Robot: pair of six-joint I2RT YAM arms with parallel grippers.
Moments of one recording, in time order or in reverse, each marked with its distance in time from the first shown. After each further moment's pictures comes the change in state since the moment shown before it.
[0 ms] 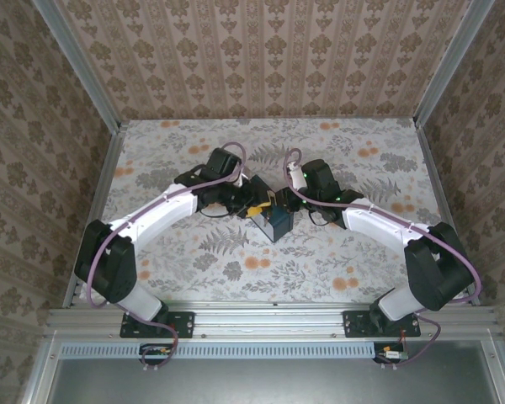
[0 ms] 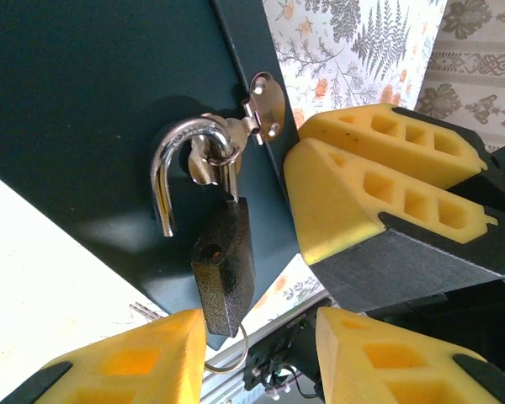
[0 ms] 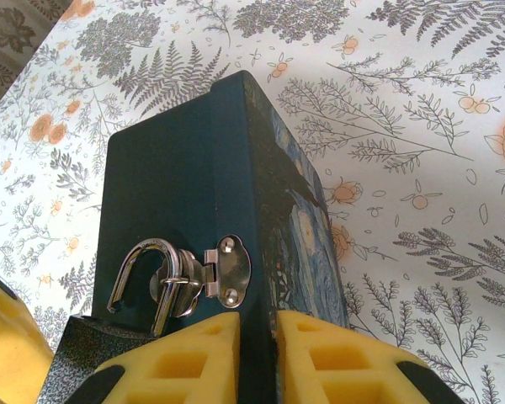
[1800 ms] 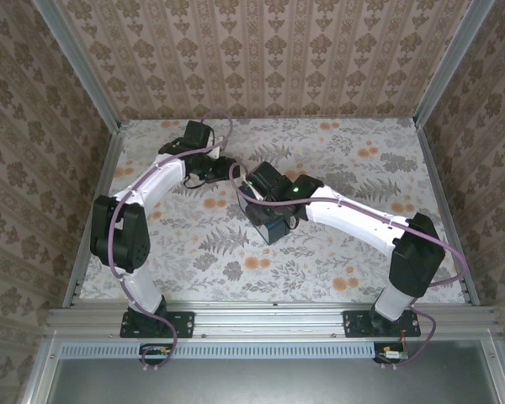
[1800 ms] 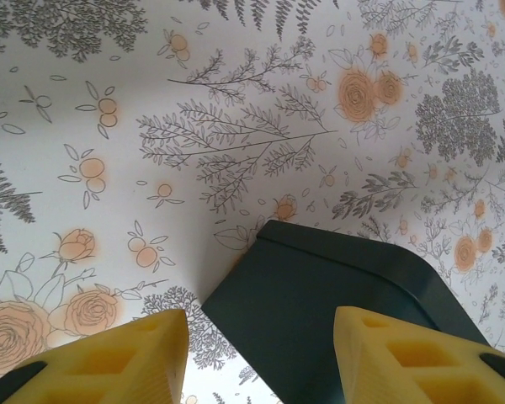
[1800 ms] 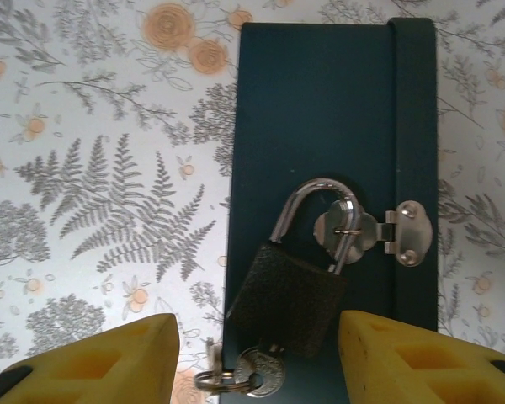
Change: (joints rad) left arm 0.266 0.224 0.253 -0.133 -0.177 0.659; right arm 0.318 0.180 0.500 -0.666 0.407 -0.076
